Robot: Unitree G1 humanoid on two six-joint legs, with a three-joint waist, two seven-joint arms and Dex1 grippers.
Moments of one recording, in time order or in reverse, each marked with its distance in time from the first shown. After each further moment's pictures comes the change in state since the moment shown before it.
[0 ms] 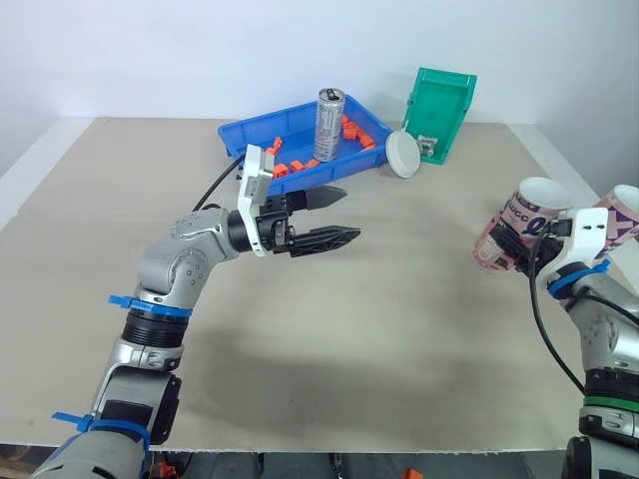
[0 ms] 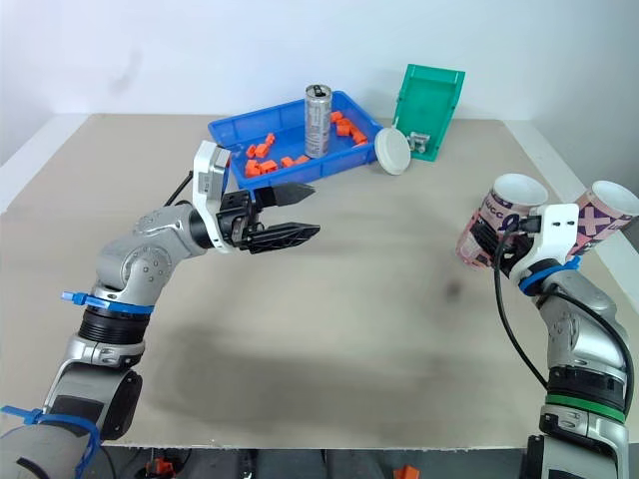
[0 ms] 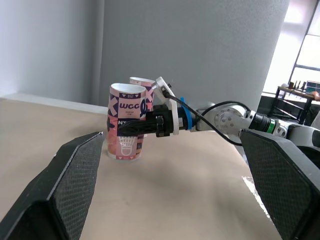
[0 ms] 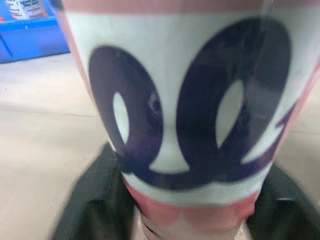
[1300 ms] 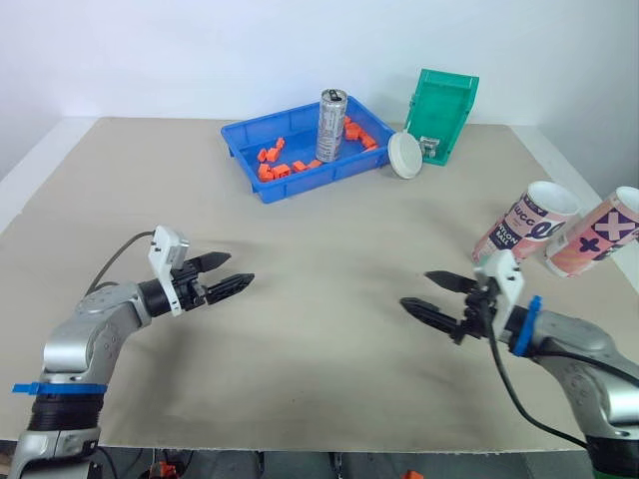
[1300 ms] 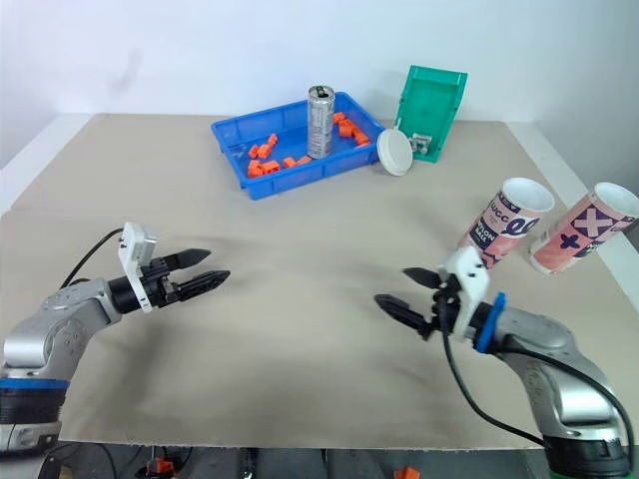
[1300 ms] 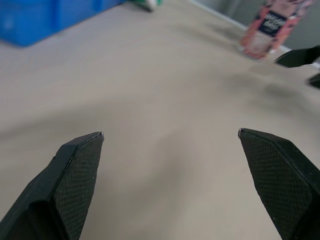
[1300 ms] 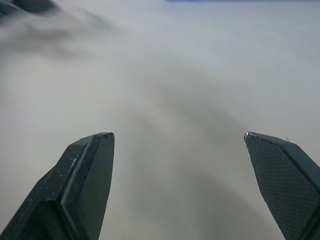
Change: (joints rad) left arm 0.487 0.243 0.202 -0.098 0.098 0.022 0.204; right arm 0.297 -0.020 0.235 -0.623 0.144 0.175 0.277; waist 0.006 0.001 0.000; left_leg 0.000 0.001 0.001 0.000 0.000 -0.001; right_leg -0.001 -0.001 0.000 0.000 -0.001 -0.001
